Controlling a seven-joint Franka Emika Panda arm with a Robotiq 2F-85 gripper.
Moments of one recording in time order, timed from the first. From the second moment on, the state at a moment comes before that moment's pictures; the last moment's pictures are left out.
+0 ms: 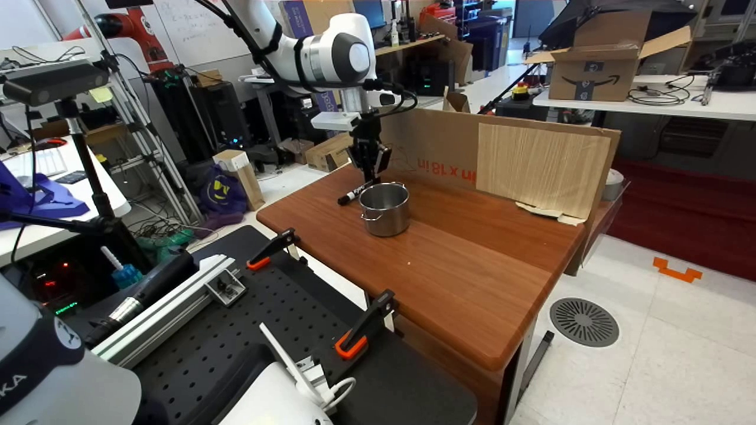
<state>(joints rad) 0.30 0.72 -0.01 -1.77 -0.14 2.37 0.40</state>
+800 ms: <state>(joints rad) 0.31 0.72 -0.01 -1.76 -0.14 2.37 0.40</state>
